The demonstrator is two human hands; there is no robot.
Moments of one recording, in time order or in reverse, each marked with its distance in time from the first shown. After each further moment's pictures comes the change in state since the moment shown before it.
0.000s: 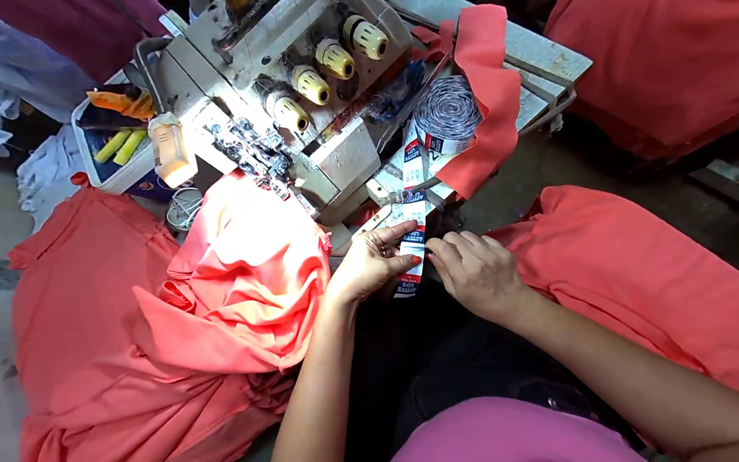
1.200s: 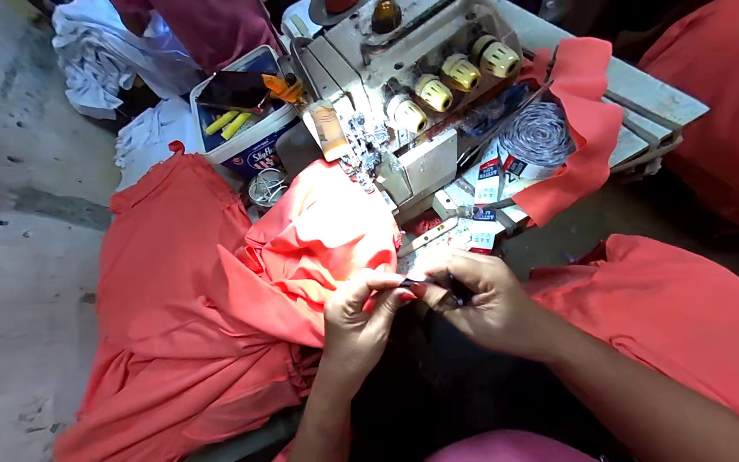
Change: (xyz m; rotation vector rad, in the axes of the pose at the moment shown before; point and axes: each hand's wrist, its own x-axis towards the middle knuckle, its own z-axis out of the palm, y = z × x) left_hand -0.102 -0.006 -0.022 0.230 0.605 0.830; right_hand 0.080 -0.069 -0.024 1.147 -0.094 -0.015
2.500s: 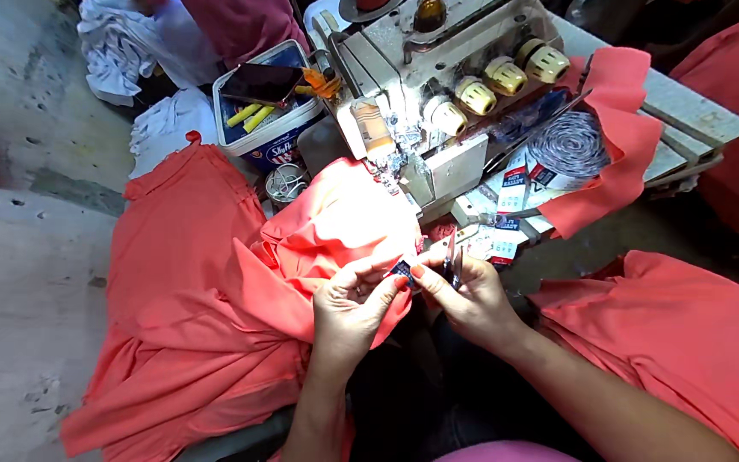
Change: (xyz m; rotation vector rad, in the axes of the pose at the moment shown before) left_hand 0.009 0.004 -0.016 -0.071 0.126 -0.230; right_hand 0.007 0.015 0.042 0.314 0.182 0.246
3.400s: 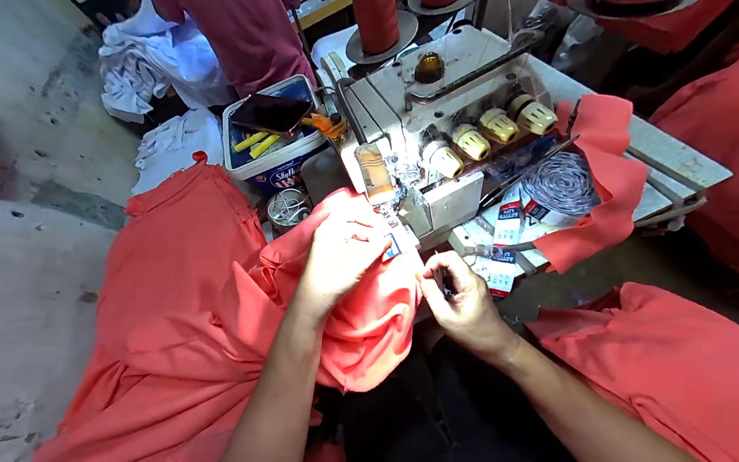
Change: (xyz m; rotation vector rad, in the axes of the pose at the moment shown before) left_hand 0.093 0.004 -0.011 0.305 -0.181 -0.170; right_hand 0.021 0.027 -0.016 -0.428 0.067 -0.145
